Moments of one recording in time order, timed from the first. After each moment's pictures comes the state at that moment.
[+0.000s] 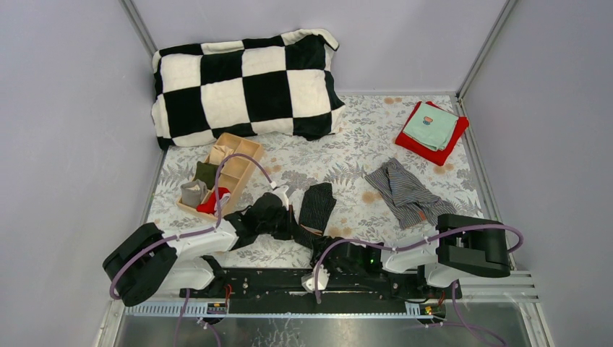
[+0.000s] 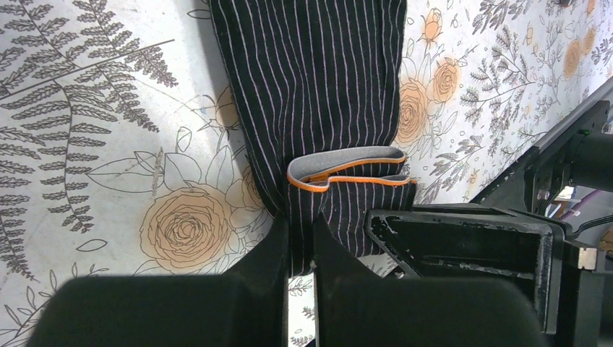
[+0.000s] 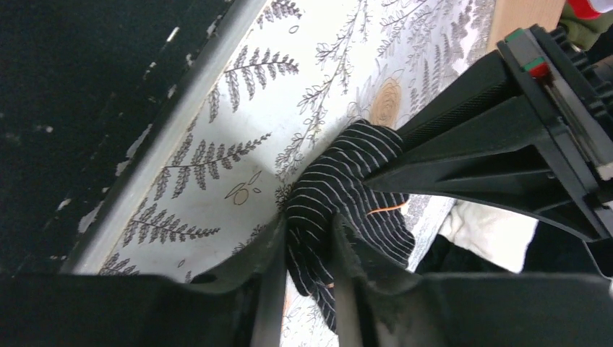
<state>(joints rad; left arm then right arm) -0.81 1.23 0.37 0.09 0.18 -0.74 1.39 1.47 0.38 0.40 0.14 -1.24</state>
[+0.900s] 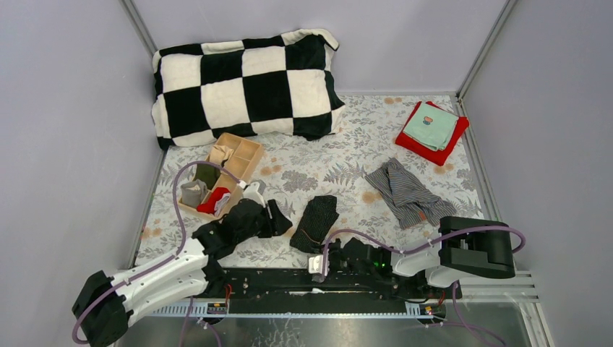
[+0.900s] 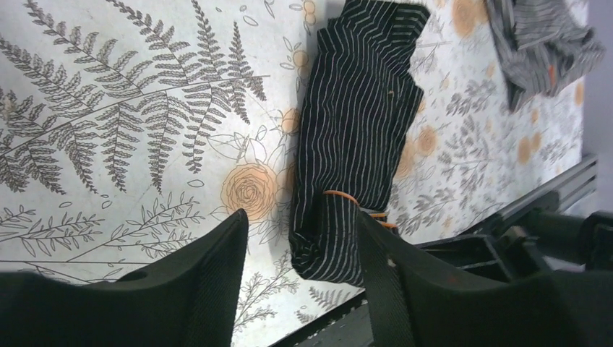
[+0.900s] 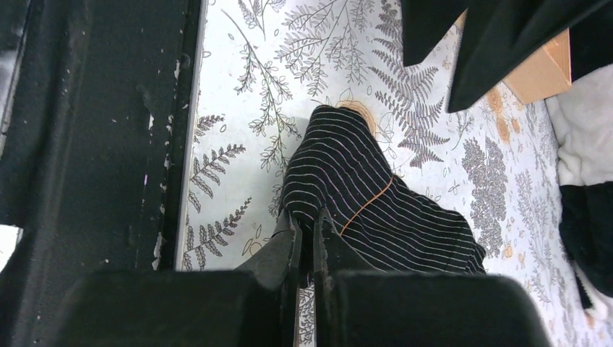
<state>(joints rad) -0.81 0.75 0.33 -0.20 -0.08 -0.85 1.38 1.44 0.23 0.82 0.08 -0.64</state>
